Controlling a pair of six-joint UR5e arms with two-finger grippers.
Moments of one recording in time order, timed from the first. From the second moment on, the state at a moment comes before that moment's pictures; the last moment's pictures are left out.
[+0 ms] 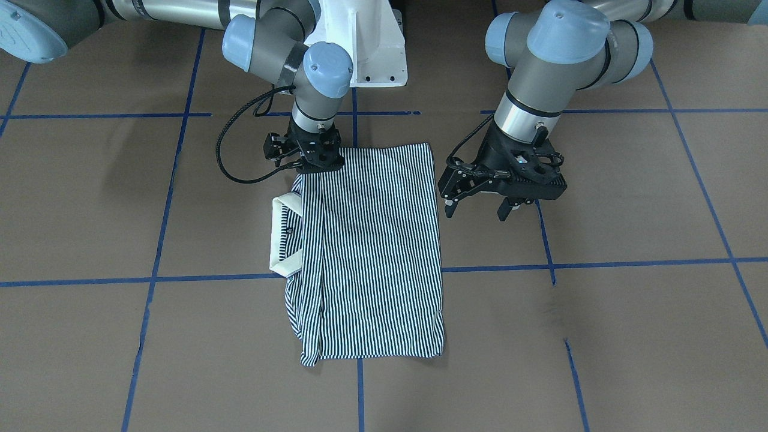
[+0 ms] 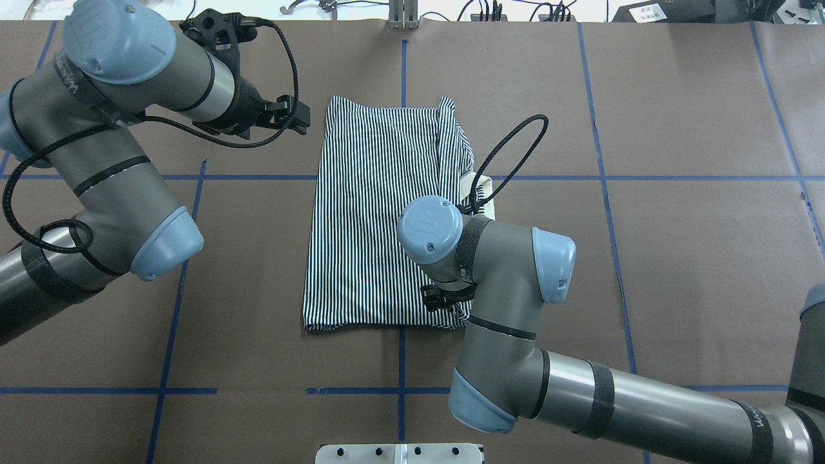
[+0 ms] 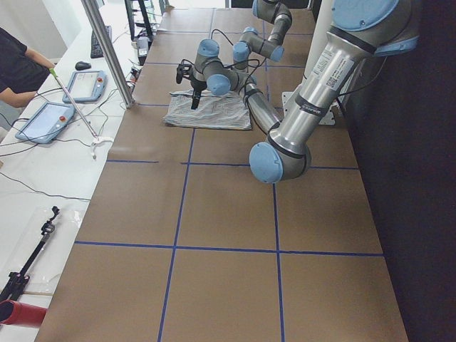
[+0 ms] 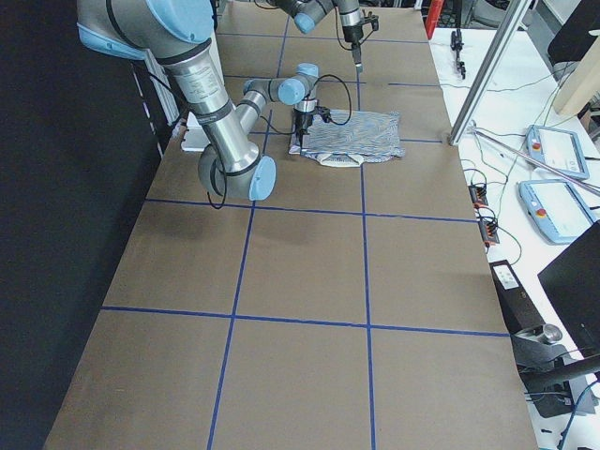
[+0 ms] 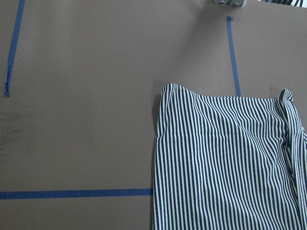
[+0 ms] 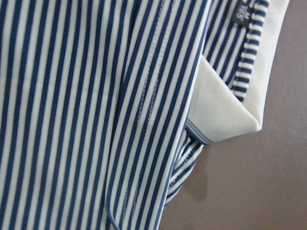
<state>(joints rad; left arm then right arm) -0.80 -2.15 -1.76 -1.78 -1.92 -1.10 0.40 -0.85 1.62 -1.93 1.80 0.96</state>
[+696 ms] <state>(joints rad) -0.80 -2.16 -1.76 -1.78 -1.92 -1.10 0.40 -0.88 1.63 -1.93 1.80 0.96</state>
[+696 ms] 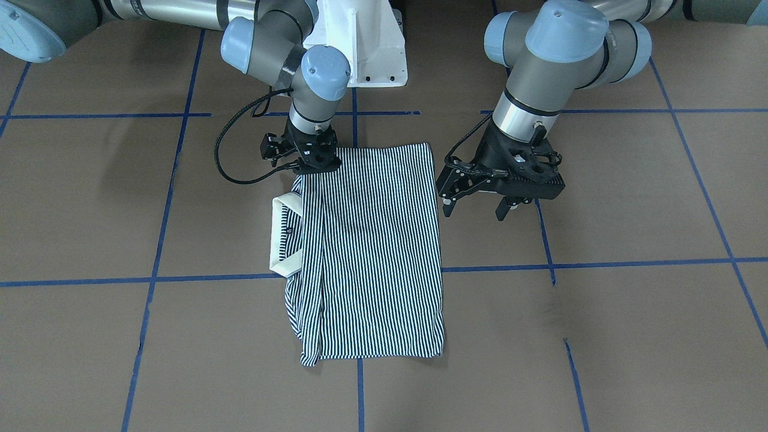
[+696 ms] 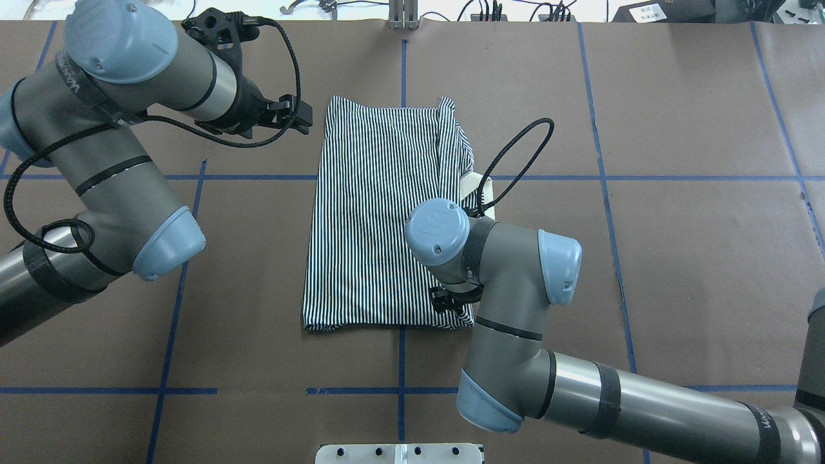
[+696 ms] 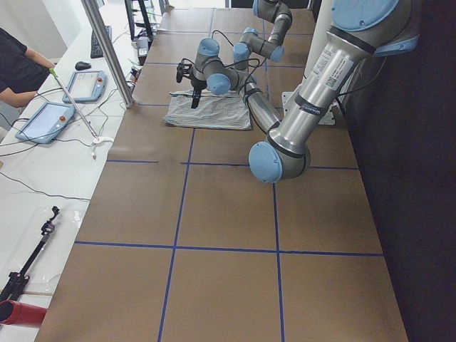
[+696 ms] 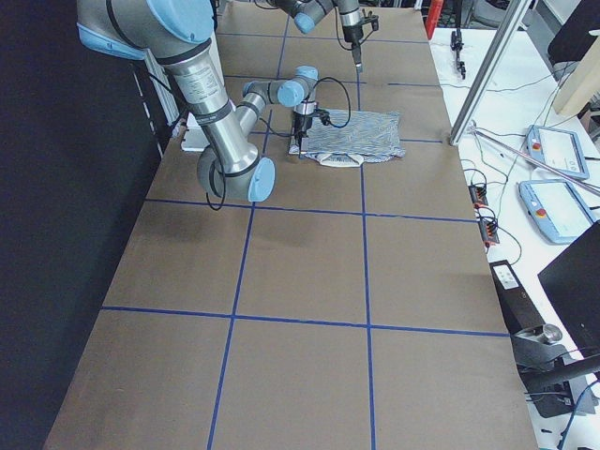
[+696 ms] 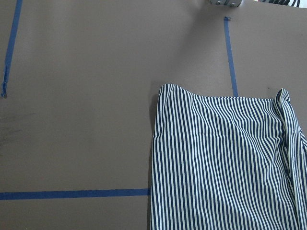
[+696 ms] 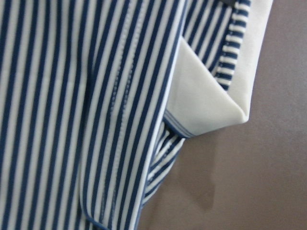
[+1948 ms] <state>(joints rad) -0.80 -2.16 -1.76 -1.78 -1.92 -1.10 0.49 -0.80 1.59 -1.94 1.84 0.85</state>
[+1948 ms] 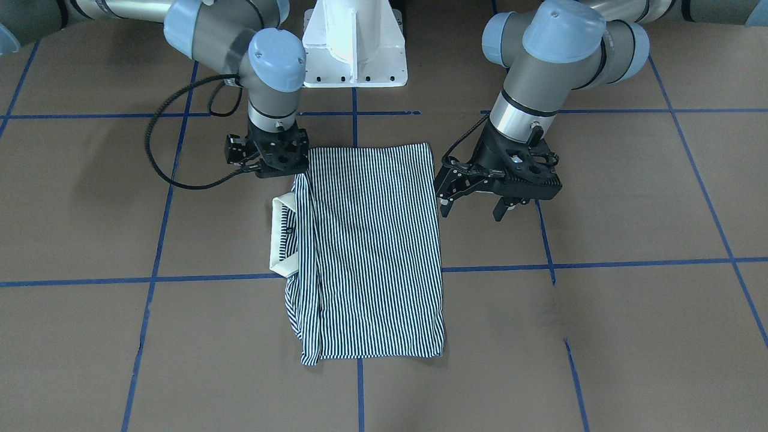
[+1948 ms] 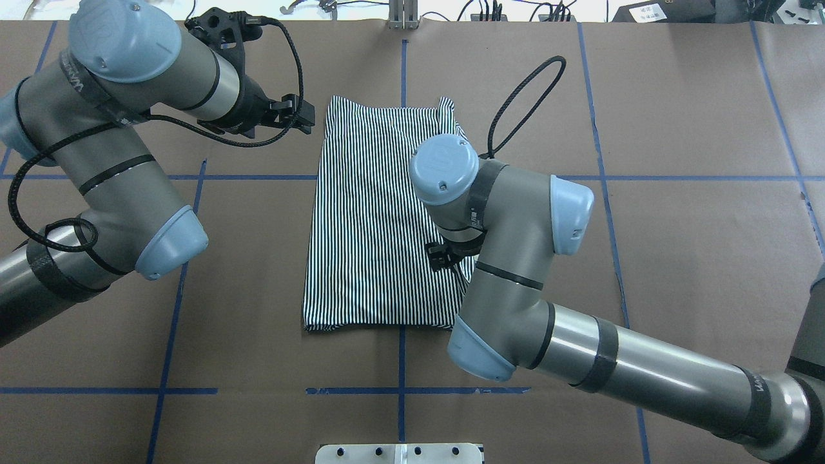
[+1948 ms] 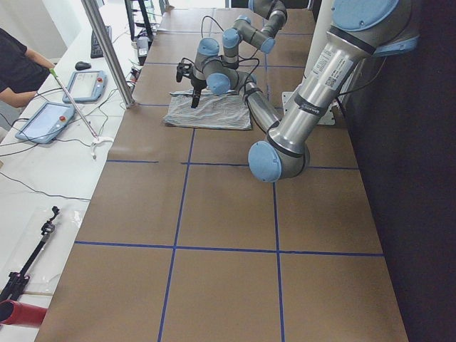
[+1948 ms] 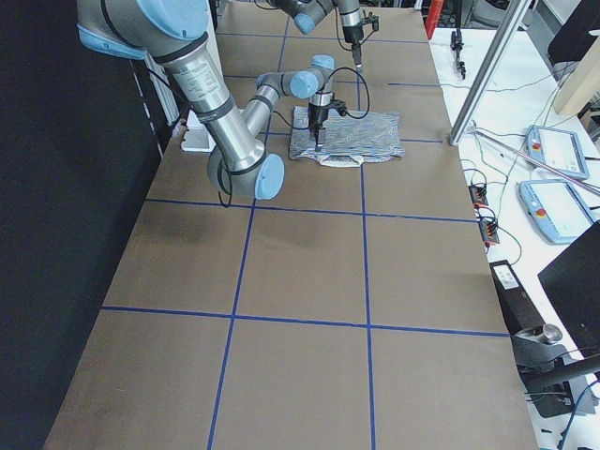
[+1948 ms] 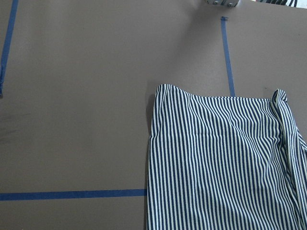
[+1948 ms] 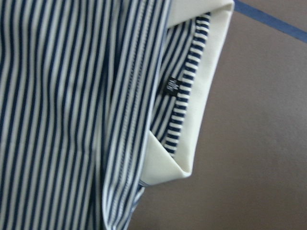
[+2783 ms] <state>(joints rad) -0.80 -2.16 -1.76 -1.78 -1.92 -1.10 0.45 -0.82 1.55 -1.94 1.84 0.84</state>
